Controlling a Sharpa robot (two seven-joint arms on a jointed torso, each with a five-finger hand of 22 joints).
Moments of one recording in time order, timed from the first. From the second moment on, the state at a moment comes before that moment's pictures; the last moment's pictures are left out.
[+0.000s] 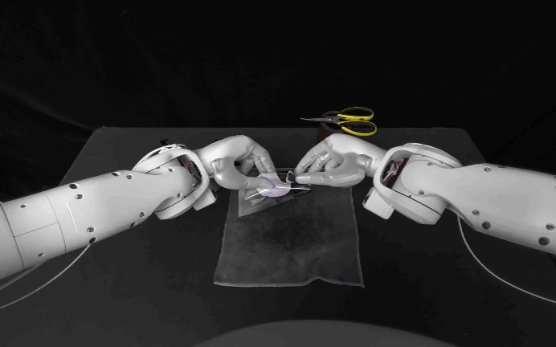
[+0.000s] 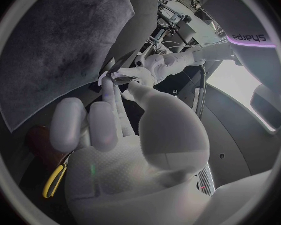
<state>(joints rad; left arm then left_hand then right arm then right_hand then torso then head) 1.14 -0.77 -0.07 1.40 -1.14 -0.22 0.34 1.60 -0.20 0.31 0.28 0.05 0.95 0.14 0.47 0.16 1.18 0.06 0.43 0.08 1.30 0.00 1.43 0.84 0.14 1.15 0.10 1.23 0.98 1.24 -0.82 -0.15 1.62 -0.92 -0.21 0.09 1.18 -0.14 0.46 0.08 0.06 0.93 0.16 0.25 0.28 1.18 0.09 0.17 0.14 1.46 0.01 1.29 1.13 0.10 1.39 0.11 1.30 1.19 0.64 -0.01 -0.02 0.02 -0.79</state>
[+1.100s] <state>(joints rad) 1.14 -0.78 -0.07 1.40 -1.14 -0.21 0.33 1.60 -0.20 0.31 0.28 0.05 0.95 0.14 0.47 0.16 1.18 0.06 0.43 0.08 1.30 0.00 1.43 0.84 0.14 1.16 0.10 1.24 0.99 1.23 -0.81 -0.15 1.62 -1.05 -0.23 0.08 1.27 -0.11 0.53 0.01 0.06 0.97 0.15 0.25 0.29 1.22 0.07 0.16 0.11 1.46 0.00 1.32 1.15 0.09 1.40 0.10 1.33 1.24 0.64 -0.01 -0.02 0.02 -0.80</state>
